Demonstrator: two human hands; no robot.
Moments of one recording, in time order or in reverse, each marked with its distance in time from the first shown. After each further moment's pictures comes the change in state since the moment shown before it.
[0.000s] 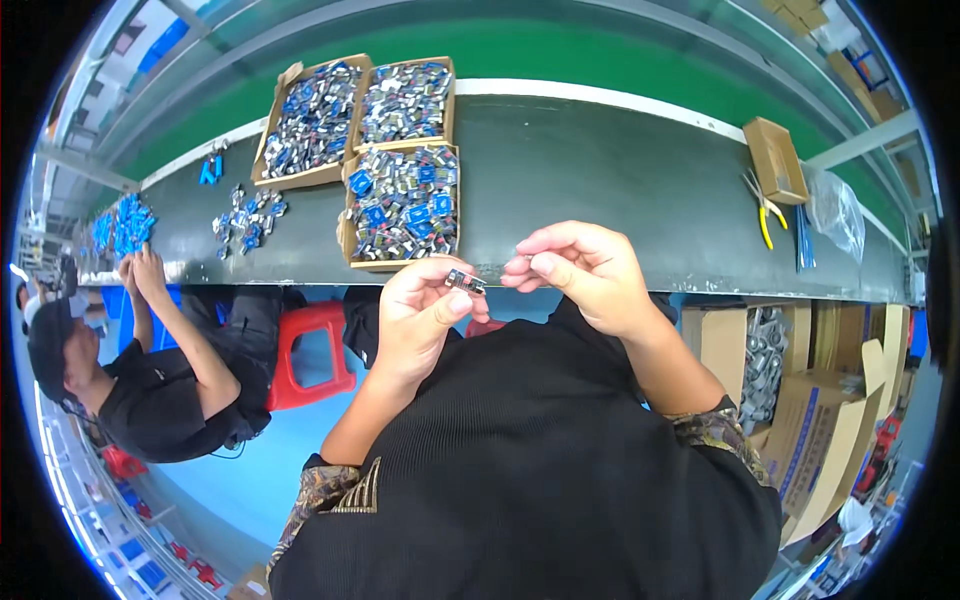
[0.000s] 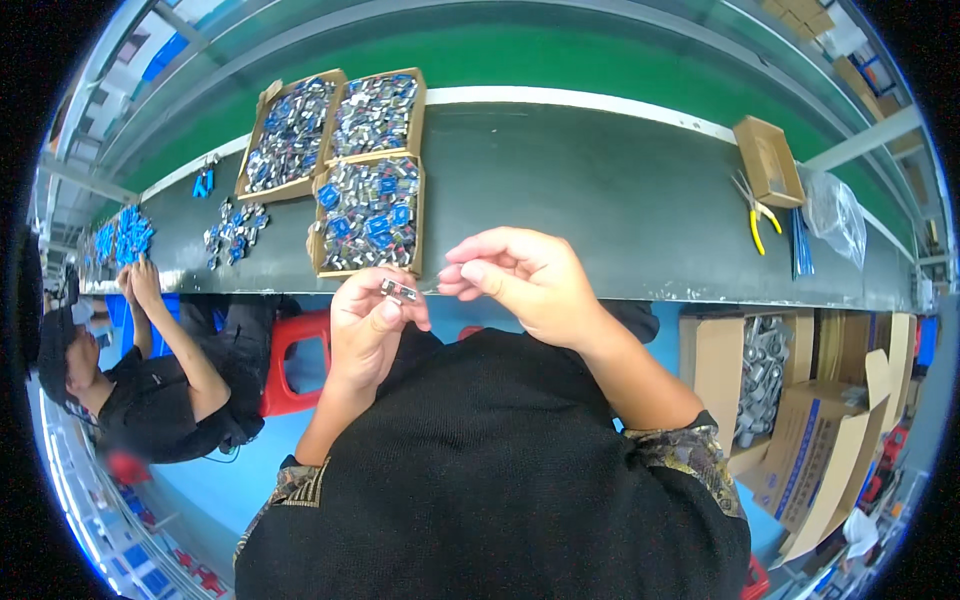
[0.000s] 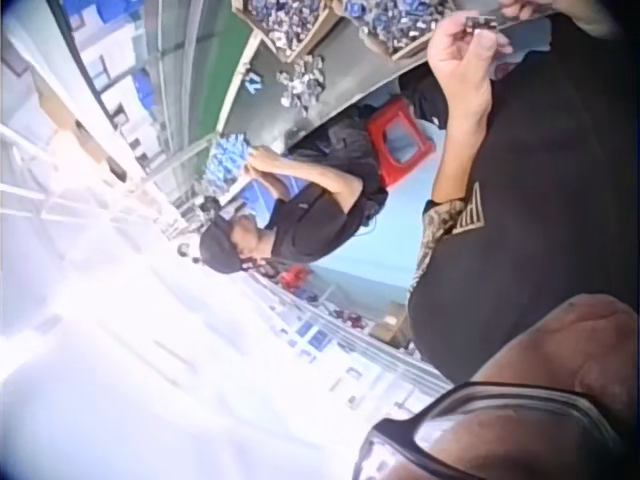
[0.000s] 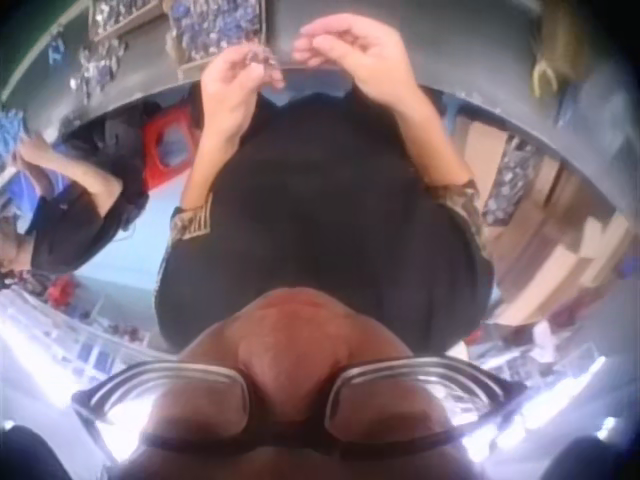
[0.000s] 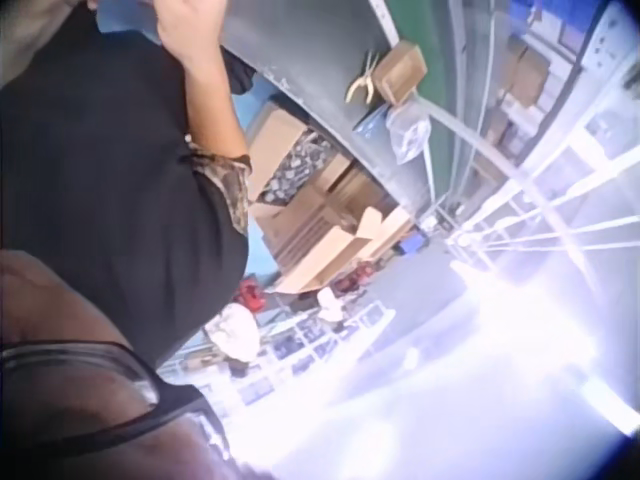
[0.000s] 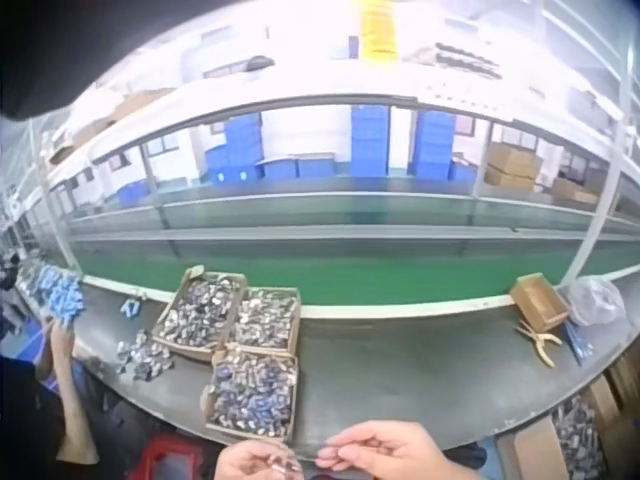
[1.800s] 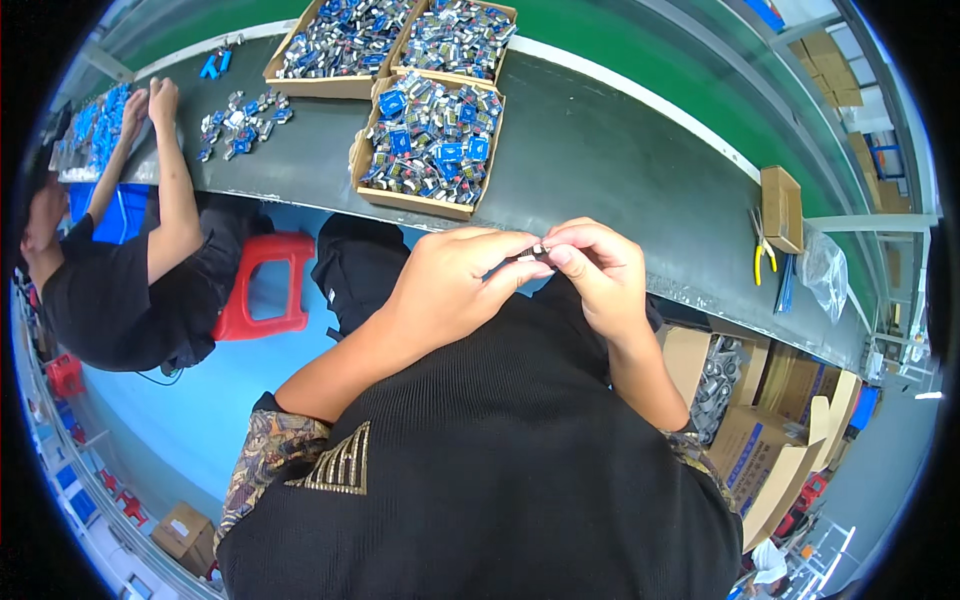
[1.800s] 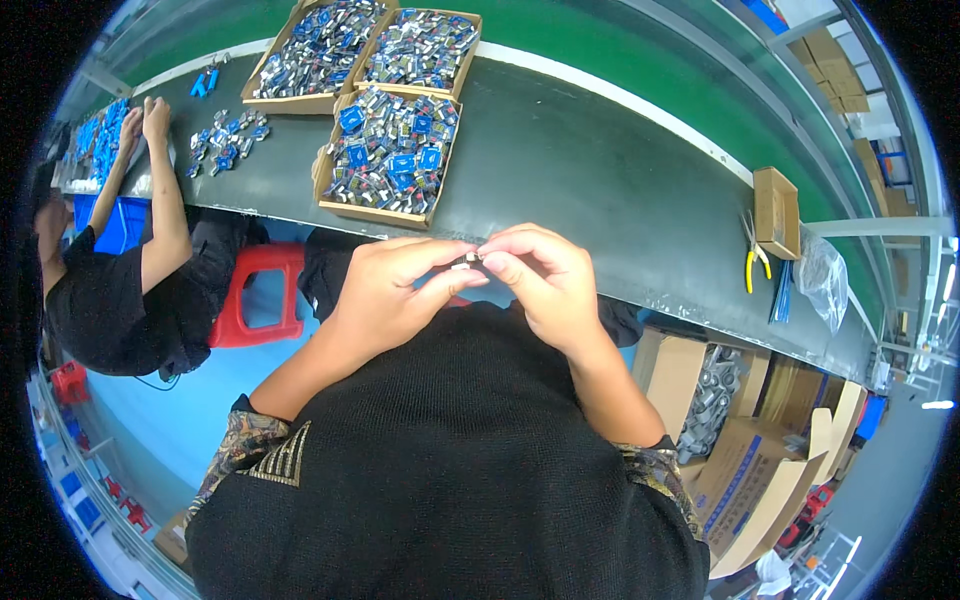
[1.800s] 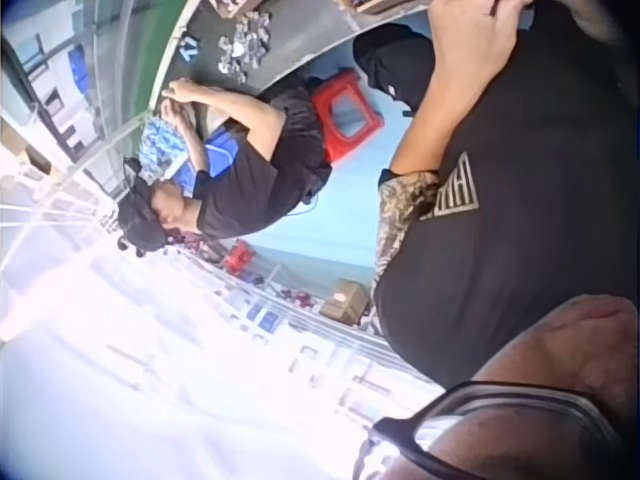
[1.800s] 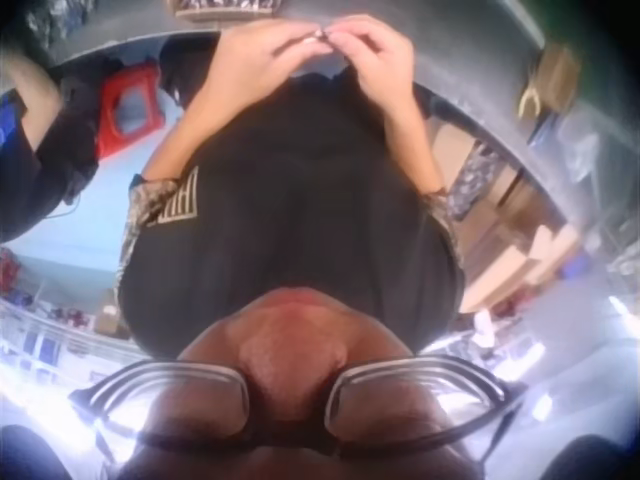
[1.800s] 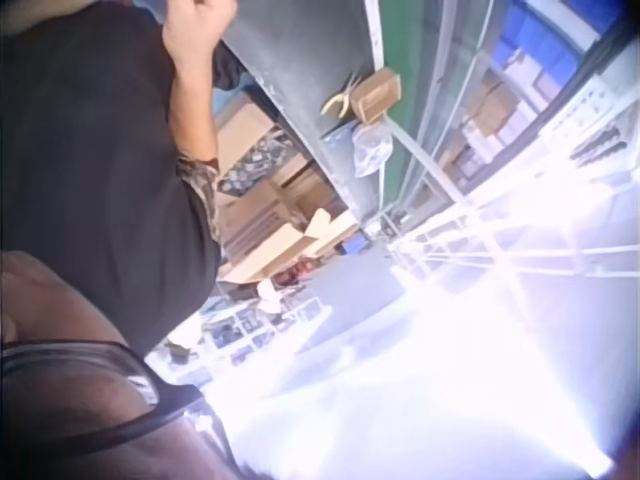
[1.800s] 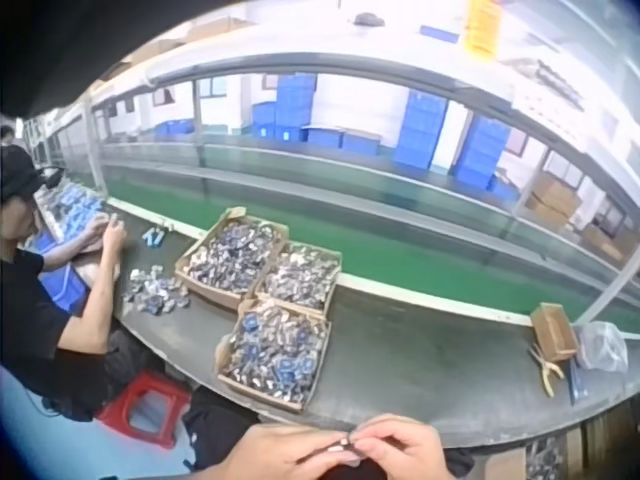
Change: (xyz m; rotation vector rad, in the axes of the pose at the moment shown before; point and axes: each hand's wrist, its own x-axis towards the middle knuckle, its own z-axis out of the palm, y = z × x) left_hand 0.000 0.010 0.011 1.002 -0.071 0.348; right_hand -0.004 0.029 0.006 -0.377 0.071 -0.093
